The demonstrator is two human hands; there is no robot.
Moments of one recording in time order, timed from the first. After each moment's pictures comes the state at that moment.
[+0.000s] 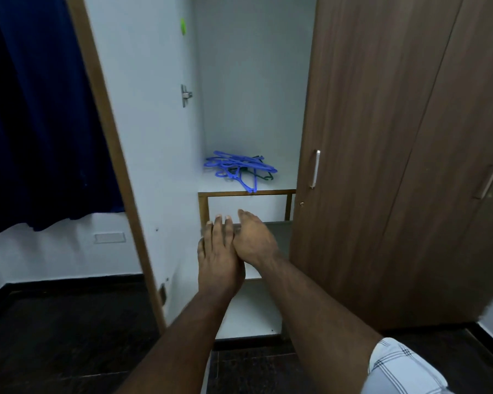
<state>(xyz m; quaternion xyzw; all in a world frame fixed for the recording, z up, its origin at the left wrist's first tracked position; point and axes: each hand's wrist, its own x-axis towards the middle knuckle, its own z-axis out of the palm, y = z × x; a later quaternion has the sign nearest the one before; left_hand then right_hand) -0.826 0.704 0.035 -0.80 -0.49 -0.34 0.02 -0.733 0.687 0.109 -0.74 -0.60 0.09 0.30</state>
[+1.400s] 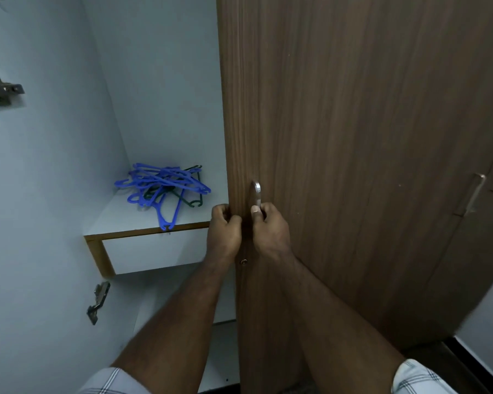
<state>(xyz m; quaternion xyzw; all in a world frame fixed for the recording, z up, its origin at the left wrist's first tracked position) -0.476 0.888 0.084 -0.63 -0.43 -0.46 -0.45 -0.394 0.827 0.094 -0.70 -0.42 0.10 0.57</state>
